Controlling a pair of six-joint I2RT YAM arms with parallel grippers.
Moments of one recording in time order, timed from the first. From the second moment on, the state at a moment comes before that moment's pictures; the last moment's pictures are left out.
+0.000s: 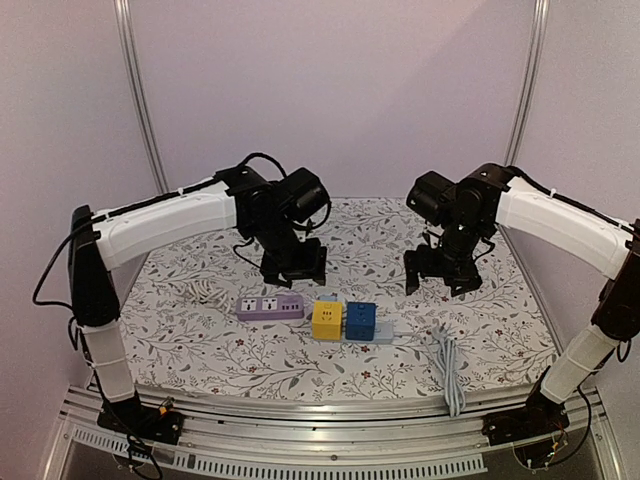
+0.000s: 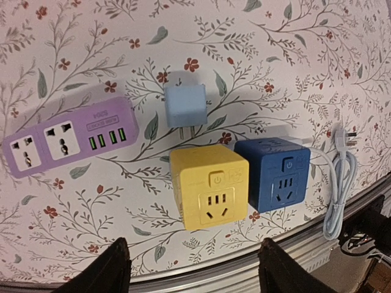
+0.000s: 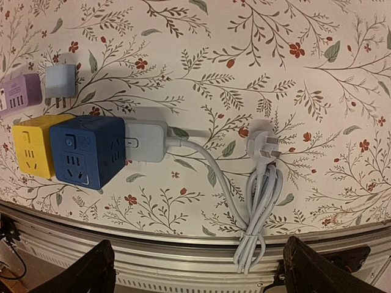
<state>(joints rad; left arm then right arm) -0.93 1.94 1.83 -1.13 0.00 -0.83 0.76 1.62 1.54 -1.33 0.03 0.78</state>
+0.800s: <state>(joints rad) -0.84 1.90 1.39 -0.67 0.41 -0.70 0.76 1.47 1.39 -1.32 0.03 0.81</state>
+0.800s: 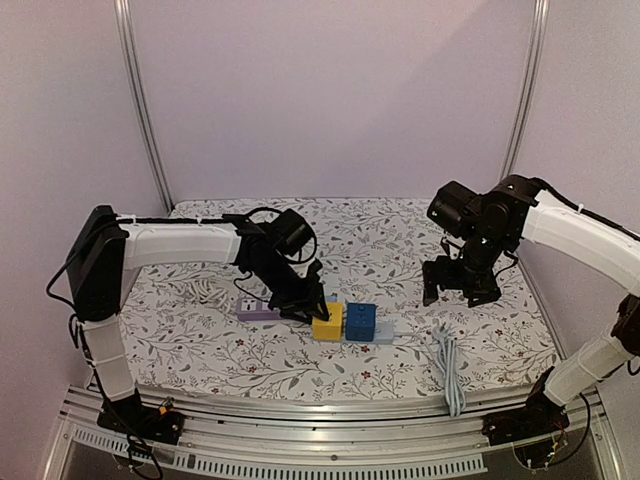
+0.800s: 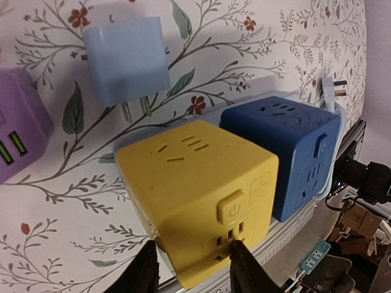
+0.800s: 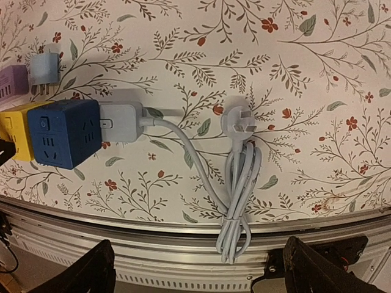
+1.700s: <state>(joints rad) -0.99 2.29 1.93 -0.73 0.48 -0.77 0.76 1.32 1.32 -1.34 0.13 0.82</state>
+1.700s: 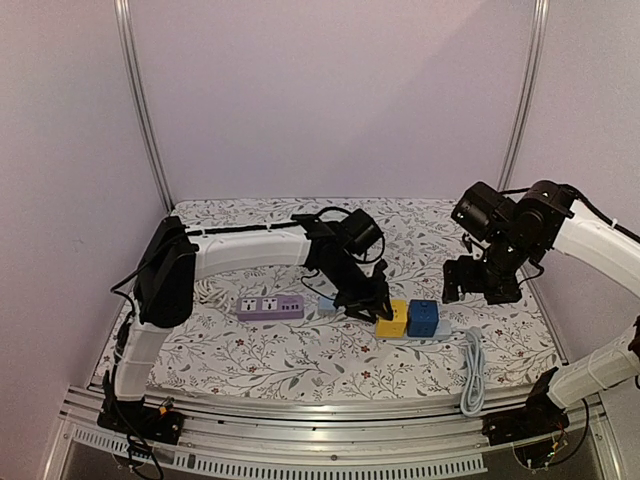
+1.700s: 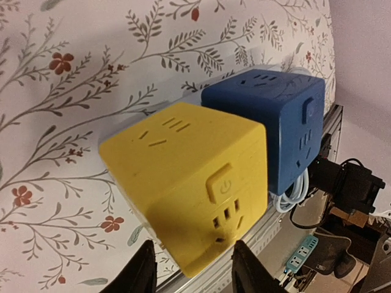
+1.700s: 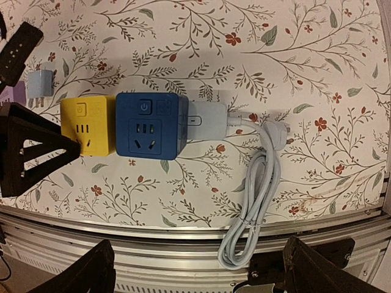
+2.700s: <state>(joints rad) -0.95 2.18 1.96 -1.12 -0.15 -0.73 0.76 1.31 1.29 -1.34 0.14 0.86</state>
